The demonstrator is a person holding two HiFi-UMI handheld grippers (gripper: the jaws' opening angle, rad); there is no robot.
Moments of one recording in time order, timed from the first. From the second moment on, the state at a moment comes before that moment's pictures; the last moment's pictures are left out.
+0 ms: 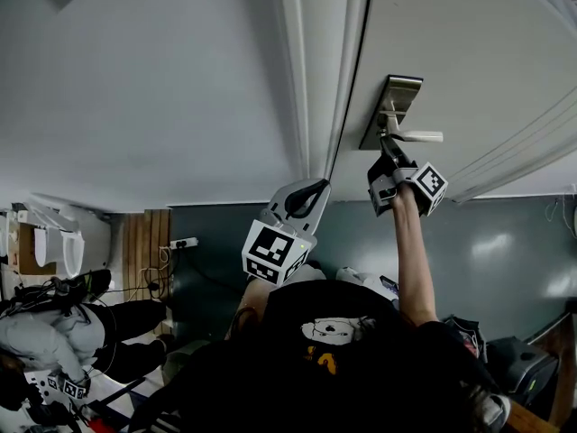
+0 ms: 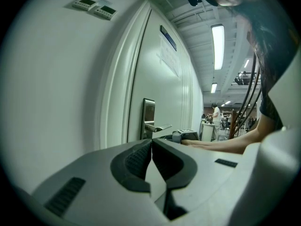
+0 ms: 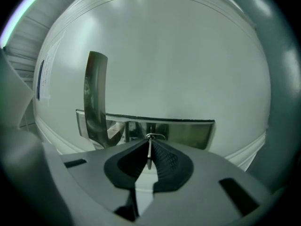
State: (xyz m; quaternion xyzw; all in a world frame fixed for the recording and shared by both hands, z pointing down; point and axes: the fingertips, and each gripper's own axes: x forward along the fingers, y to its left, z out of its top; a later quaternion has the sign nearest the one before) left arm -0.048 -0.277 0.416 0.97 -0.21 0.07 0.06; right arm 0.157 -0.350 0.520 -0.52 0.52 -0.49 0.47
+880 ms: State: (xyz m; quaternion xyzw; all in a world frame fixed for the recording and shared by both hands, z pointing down) left arm -0.059 -0.263 0.439 0.98 -0.17 0.07 0.08; right arm 0.118 -0.269 0.512 -0.54 0.55 -0.46 0.45
